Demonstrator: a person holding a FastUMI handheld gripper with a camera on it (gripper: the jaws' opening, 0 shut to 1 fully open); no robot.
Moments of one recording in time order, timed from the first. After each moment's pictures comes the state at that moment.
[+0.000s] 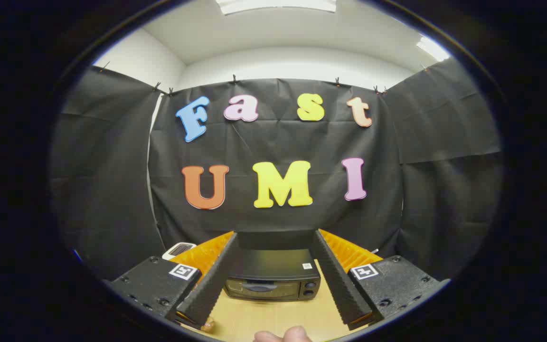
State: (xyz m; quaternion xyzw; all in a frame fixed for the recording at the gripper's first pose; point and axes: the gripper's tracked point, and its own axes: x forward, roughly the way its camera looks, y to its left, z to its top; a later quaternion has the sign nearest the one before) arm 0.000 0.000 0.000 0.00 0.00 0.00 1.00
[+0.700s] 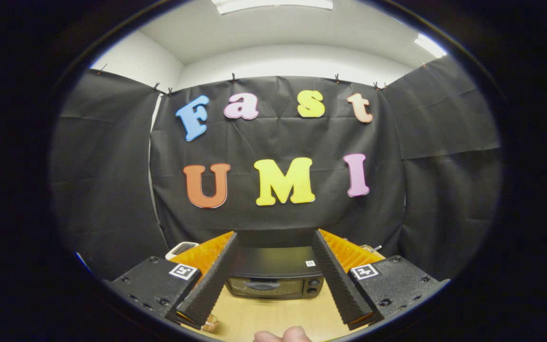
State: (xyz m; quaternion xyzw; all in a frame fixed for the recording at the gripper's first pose) arm 0.002 0.000 -0.002 0.01 0.01 0.01 1.00
